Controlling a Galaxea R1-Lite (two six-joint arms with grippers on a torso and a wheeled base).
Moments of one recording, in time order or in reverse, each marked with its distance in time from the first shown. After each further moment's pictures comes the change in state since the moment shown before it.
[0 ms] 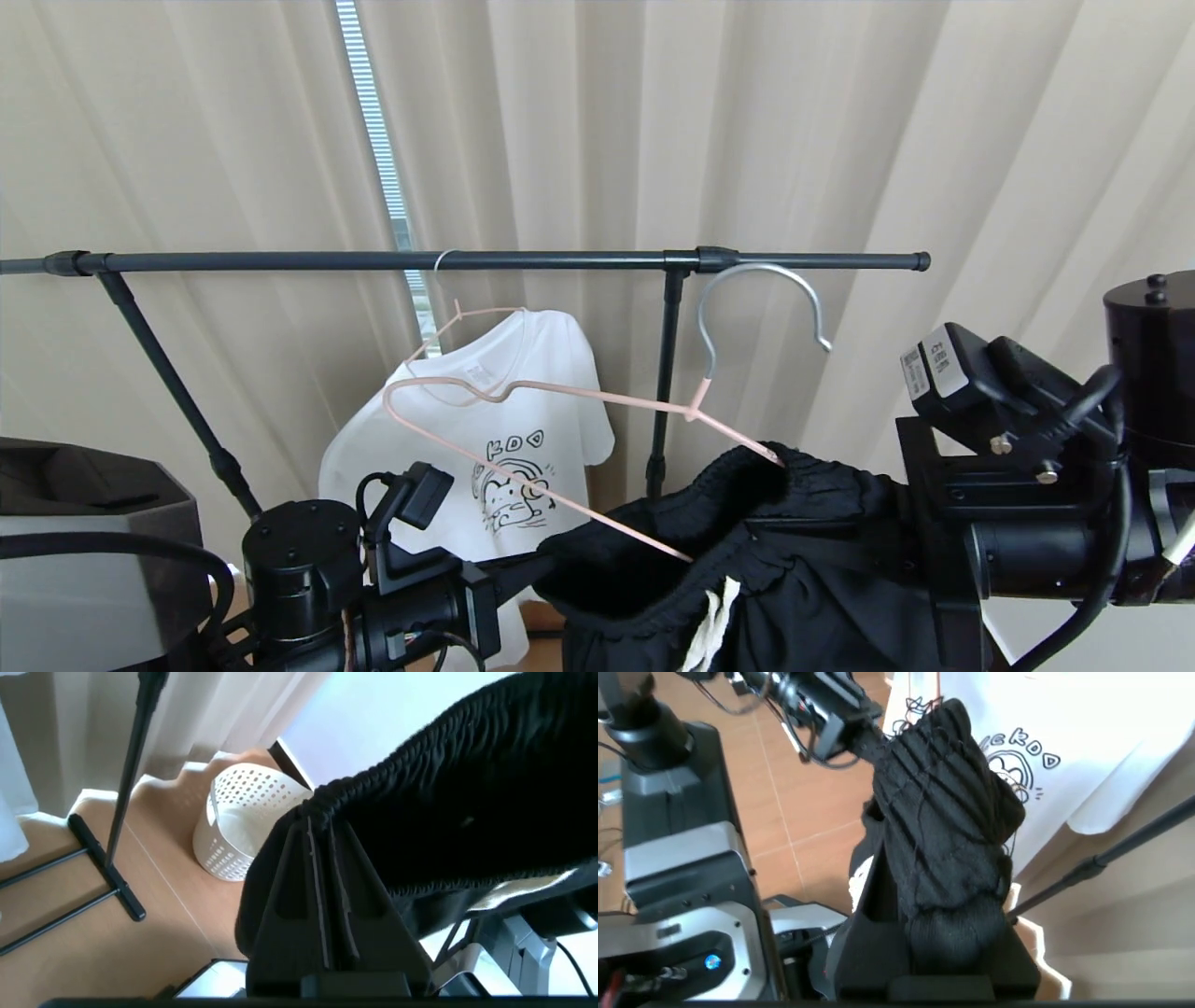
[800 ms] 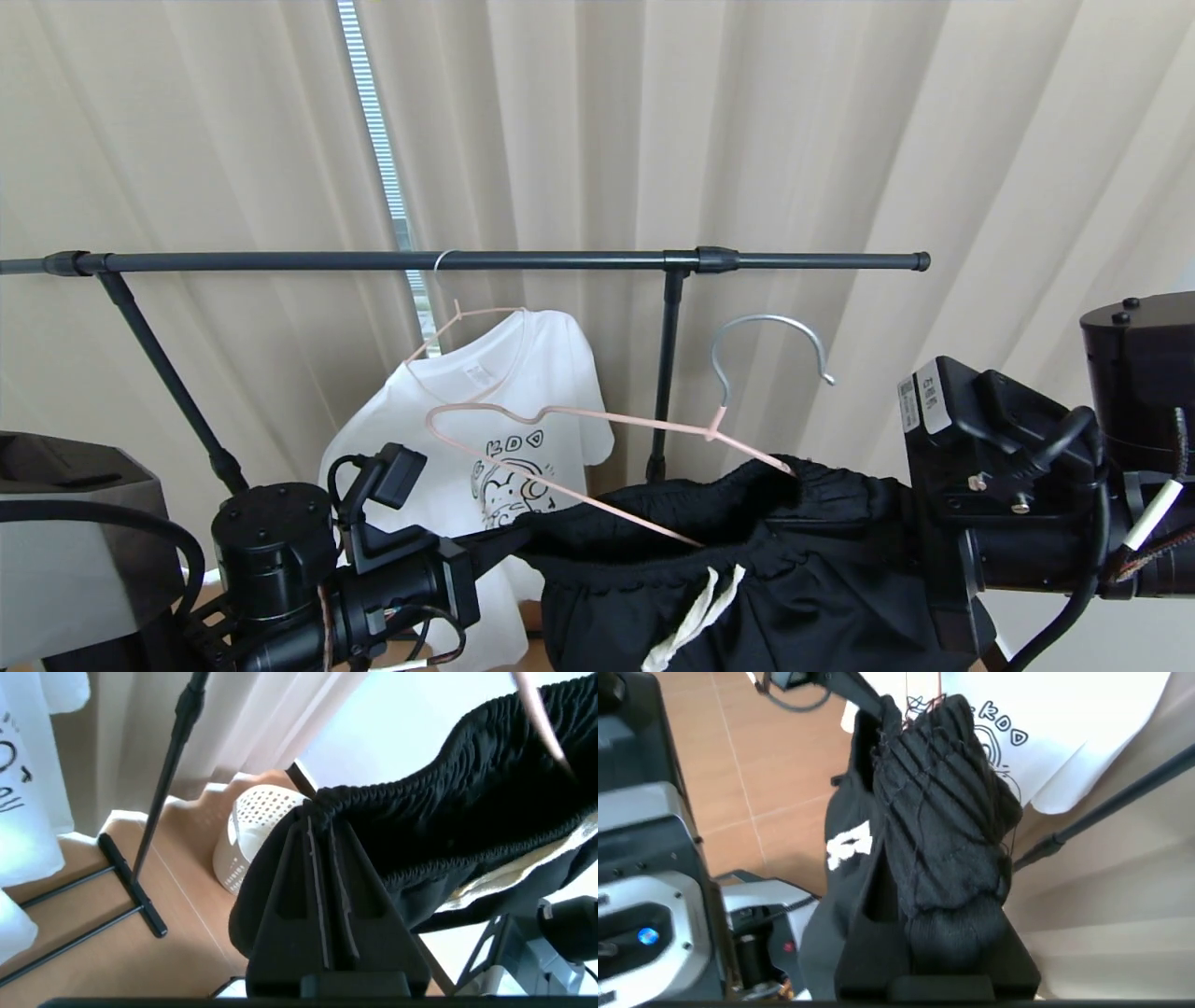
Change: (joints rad) left arm 0.076 -0.024 -0.007 0.000 -0.001 0.040; right arm -0.087 0.012 0.041 0.002 0.001 -0.156
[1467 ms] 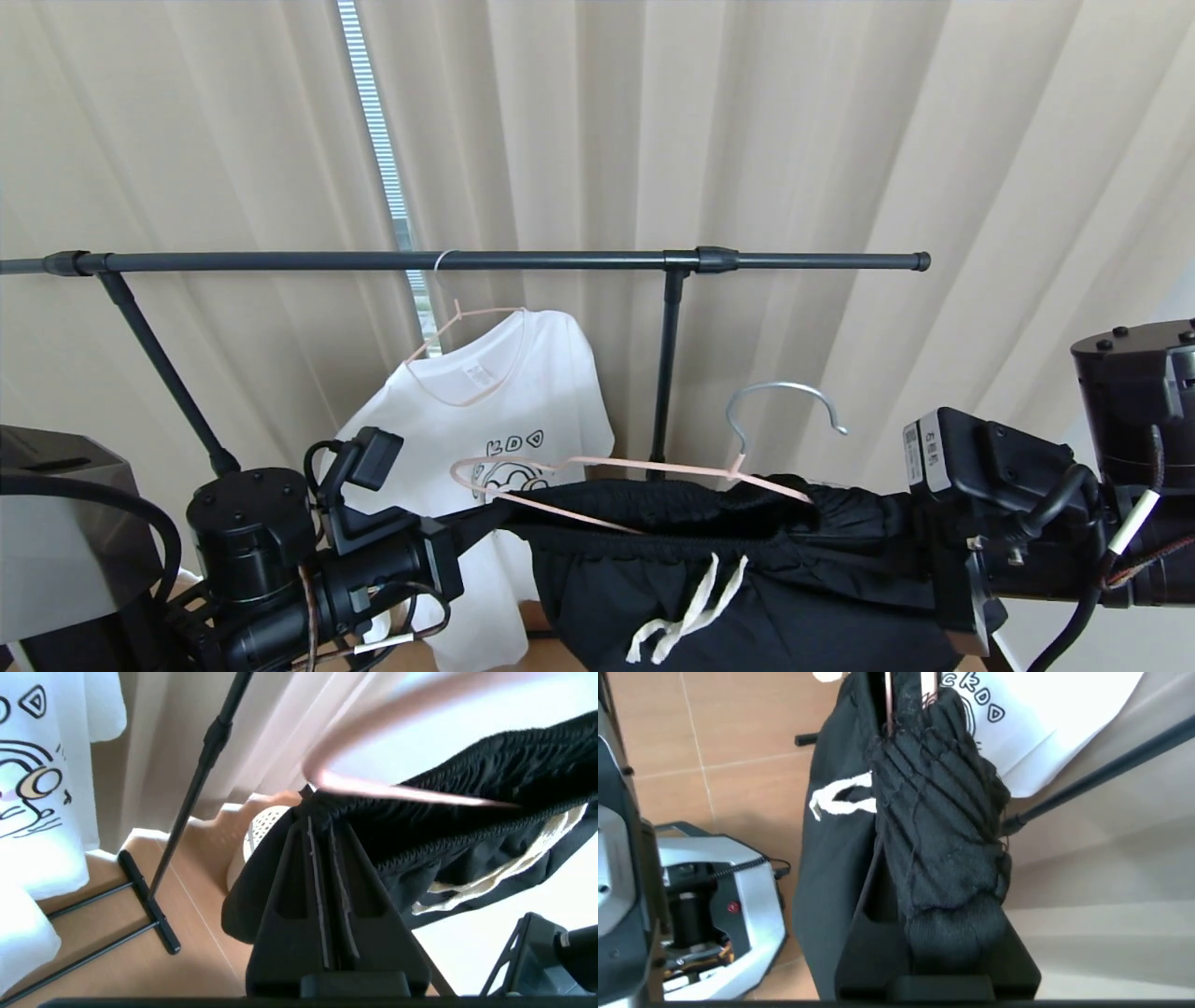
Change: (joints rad) left arm 0.064 -0.019 -0.014 0.000 -0.002 0.003; right arm -0.085 0.003 0.056 0.008 0.000 -0.218
